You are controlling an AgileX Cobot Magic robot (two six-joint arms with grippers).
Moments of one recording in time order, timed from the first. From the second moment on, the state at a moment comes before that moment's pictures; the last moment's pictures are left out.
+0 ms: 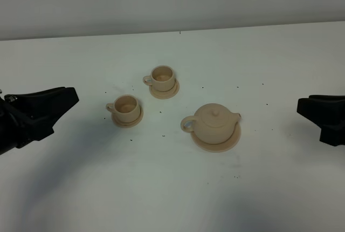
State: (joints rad) left arm 0.06 0.97 -0.47 -1.54 0.57 1.35; right arm 0.09 1.02 -0.49 1.47 0.63 -1.38
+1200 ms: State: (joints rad) left arm 0.06 0.97 -0.48 -1.09 0.48 0.99; right arm 0.09 1.02 -0.49 1.47 0.57 -1.38
